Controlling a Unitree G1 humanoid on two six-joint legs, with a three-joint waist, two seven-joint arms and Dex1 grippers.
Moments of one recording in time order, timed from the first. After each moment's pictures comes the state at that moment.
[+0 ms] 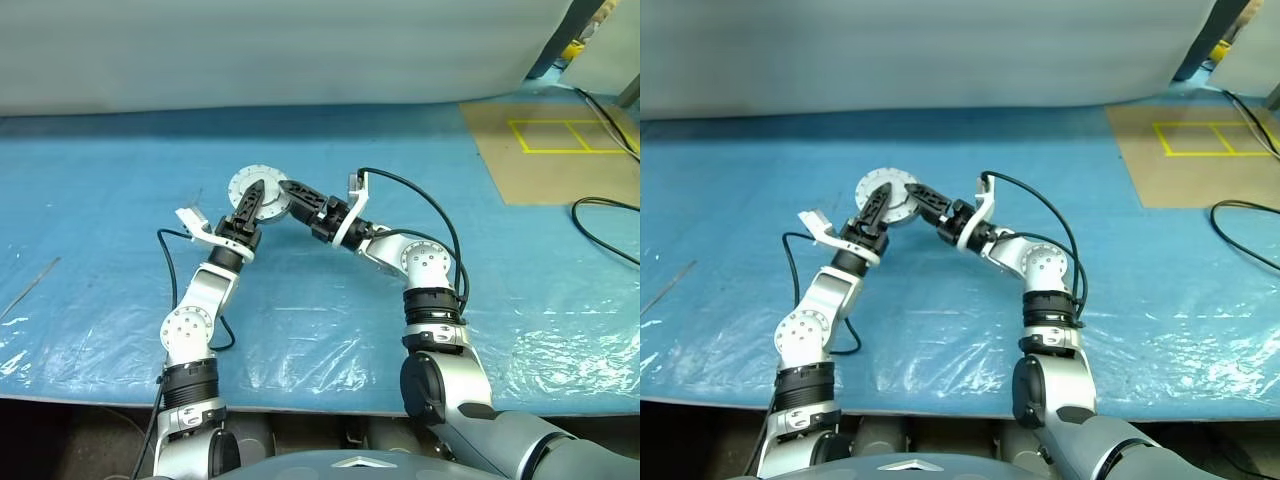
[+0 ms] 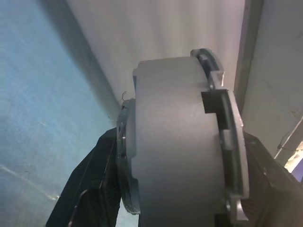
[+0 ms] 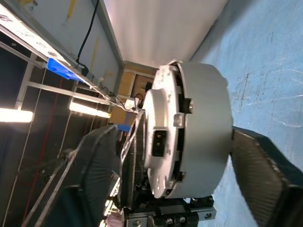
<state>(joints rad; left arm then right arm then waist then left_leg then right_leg) -0.32 -0.11 0.36 0.00 -1.23 0.53 -0.21 -0.73 0.12 -0.33 0.38 0.97 1.02 0.38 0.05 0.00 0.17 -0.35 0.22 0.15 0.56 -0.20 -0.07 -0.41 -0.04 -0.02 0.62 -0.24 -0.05</state>
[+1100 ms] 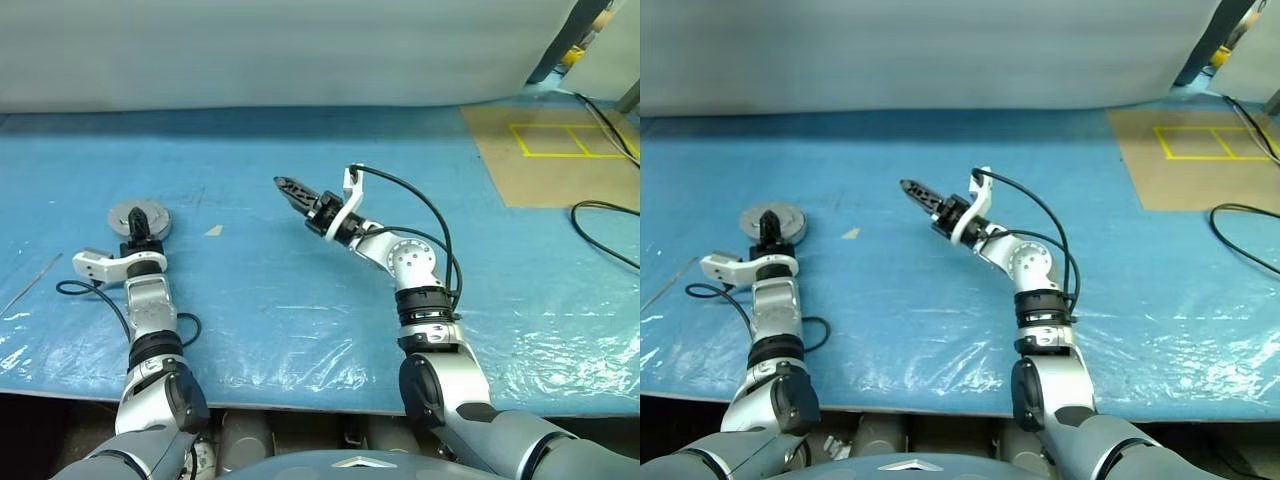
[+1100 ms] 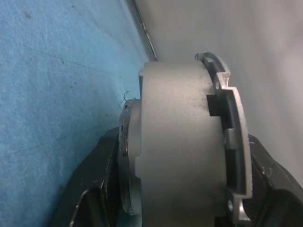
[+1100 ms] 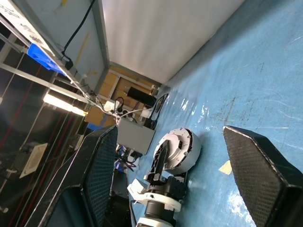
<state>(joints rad) -0.54 0.14 0.74 0.71 -1.02 -0.07 -0.36 -0.73 0.11 -0.22 0.38 0.84 0.83 0.45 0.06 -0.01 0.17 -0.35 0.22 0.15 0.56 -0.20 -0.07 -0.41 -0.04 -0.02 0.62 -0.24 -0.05</state>
